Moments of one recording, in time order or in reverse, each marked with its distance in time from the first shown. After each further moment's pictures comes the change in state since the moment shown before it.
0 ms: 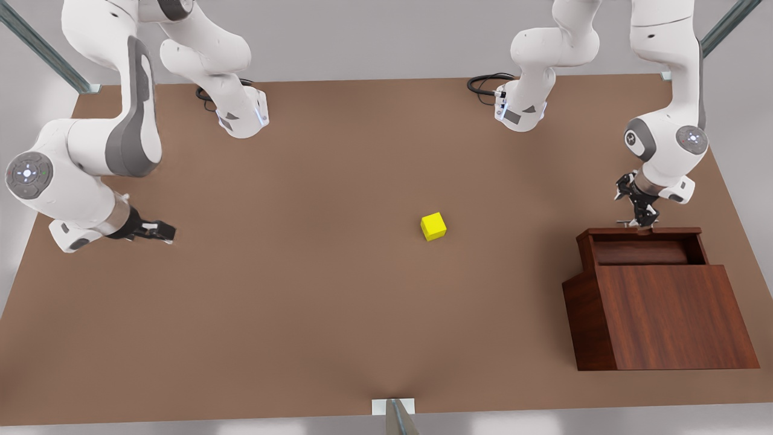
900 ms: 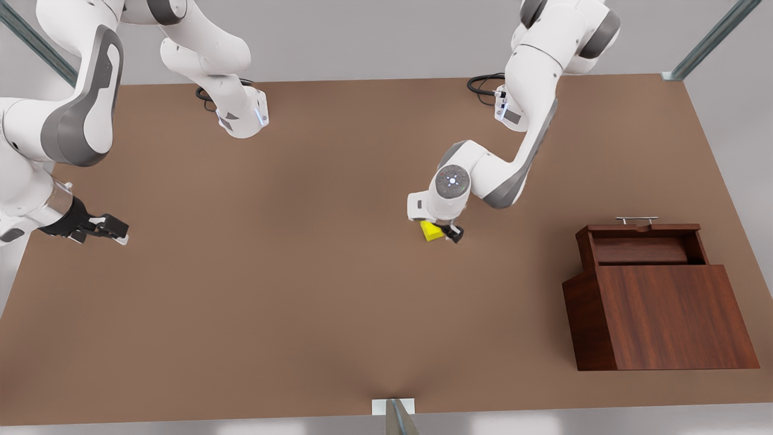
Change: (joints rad) left arm -0.462 0.437 -0.569 0.696 -0.028 -0.458 1.617; right arm -0.090 0.007 -0.025 0.130 0.020 -0.017 -0.155
